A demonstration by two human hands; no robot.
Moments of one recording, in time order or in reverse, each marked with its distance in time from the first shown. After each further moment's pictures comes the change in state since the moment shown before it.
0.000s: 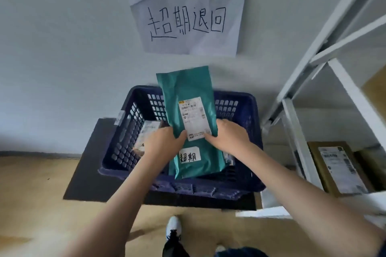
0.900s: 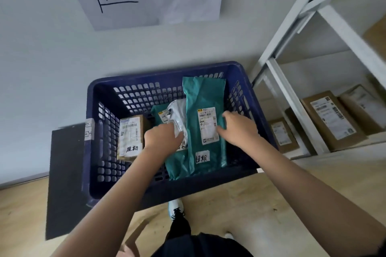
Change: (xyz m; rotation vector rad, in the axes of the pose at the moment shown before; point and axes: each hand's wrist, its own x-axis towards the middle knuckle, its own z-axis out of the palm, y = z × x) left_hand 0.085 -0.037 0.066 0.295 -0.232 0.369; right_hand 0.007 0.035 0.074 -0.184 -0.066 0.482
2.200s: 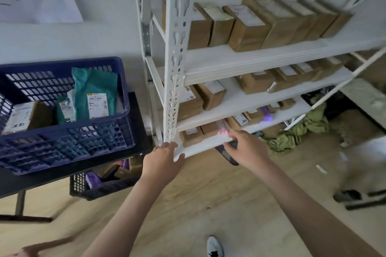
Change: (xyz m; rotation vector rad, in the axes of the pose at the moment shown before) left_hand -0.272 0.412 0.076 -0.272 0.227 0.229; right_hand -0.356 0.402 -0.032 0.101 0.234 0.152
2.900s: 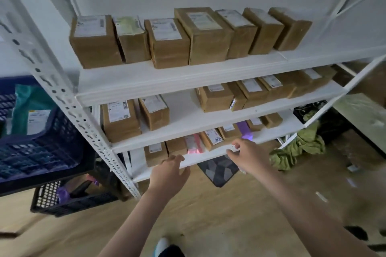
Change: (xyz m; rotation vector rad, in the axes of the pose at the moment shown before) left_hand 0.094 0.269 0.105 0.024 -0.054 -0.022; right_hand 0.098 0.290 -0.043 0.071 -0.095 0.012
